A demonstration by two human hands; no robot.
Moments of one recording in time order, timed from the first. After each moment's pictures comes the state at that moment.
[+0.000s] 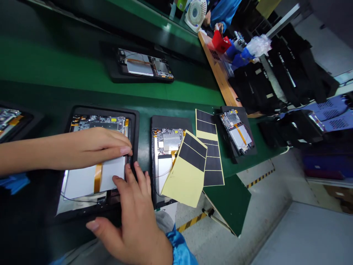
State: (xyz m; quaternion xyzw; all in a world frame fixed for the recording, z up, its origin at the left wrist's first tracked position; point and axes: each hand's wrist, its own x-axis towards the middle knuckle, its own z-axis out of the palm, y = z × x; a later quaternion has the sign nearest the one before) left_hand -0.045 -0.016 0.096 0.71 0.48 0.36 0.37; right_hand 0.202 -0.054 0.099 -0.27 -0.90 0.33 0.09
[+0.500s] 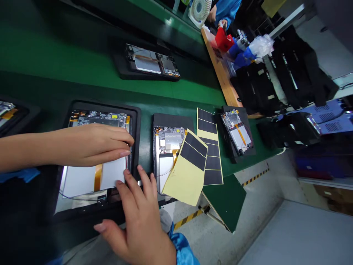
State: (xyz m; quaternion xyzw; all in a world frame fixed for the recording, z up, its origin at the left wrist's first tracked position) left_hand -0.055 -0.017 0.079 0.83 0.42 0.27 0.23; right_hand 0.214 -0.057 0.098 -0.26 -0.93 0.27 0.05
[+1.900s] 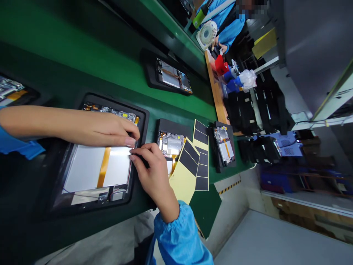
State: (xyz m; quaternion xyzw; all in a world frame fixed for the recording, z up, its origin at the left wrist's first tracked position) left_hand -0.077 -0.001 0.094 0.79 0.42 0.26 0.37; right_hand 0.159 0.026 0.094 -0.30 -0.88 0.33 0.16
